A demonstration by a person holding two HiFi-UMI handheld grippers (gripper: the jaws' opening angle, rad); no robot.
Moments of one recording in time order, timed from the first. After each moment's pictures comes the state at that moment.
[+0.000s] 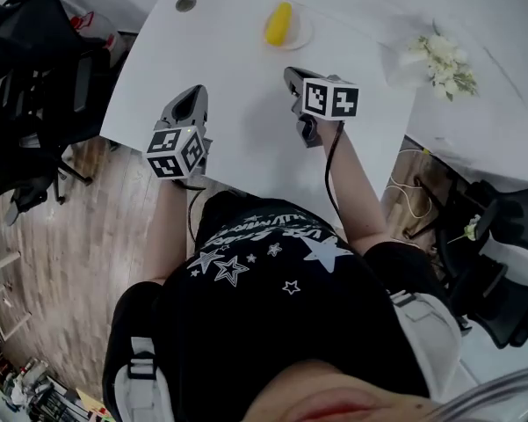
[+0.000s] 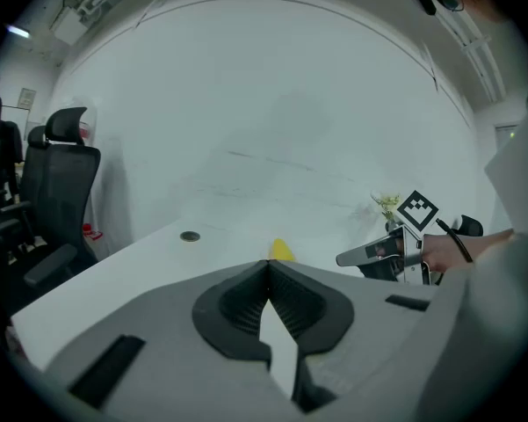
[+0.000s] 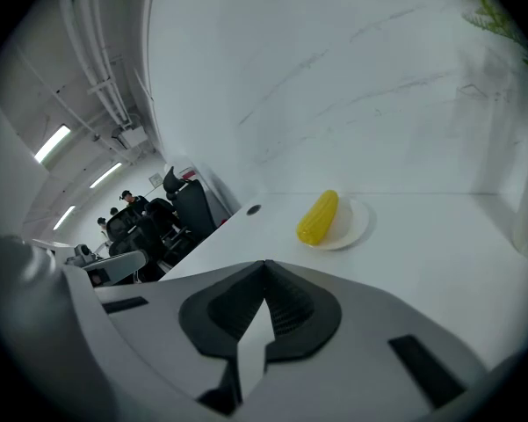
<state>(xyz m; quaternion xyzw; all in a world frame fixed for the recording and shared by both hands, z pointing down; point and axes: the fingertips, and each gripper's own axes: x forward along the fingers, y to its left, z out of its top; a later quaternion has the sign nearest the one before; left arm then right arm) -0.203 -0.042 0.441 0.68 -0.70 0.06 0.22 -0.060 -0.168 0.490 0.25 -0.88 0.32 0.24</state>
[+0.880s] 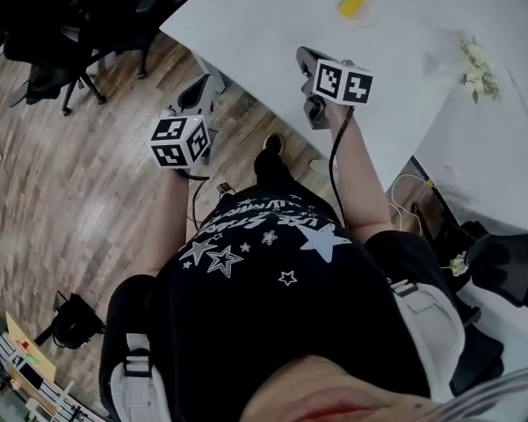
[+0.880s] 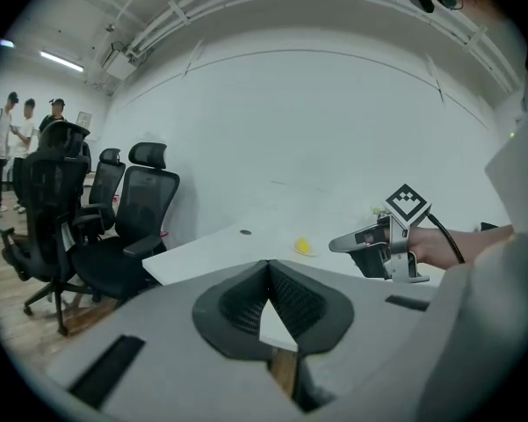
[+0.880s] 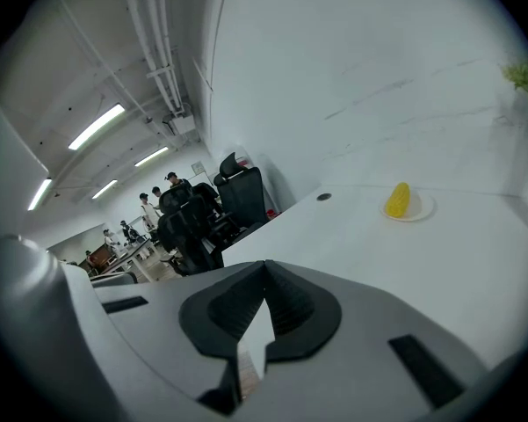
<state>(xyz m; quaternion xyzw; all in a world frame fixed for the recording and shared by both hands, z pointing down) -0.165 0.233 0.409 0.58 -0.79 0.02 0.19 -0.081 0.042 0.438 0.14 -0.93 0.26 0.22</state>
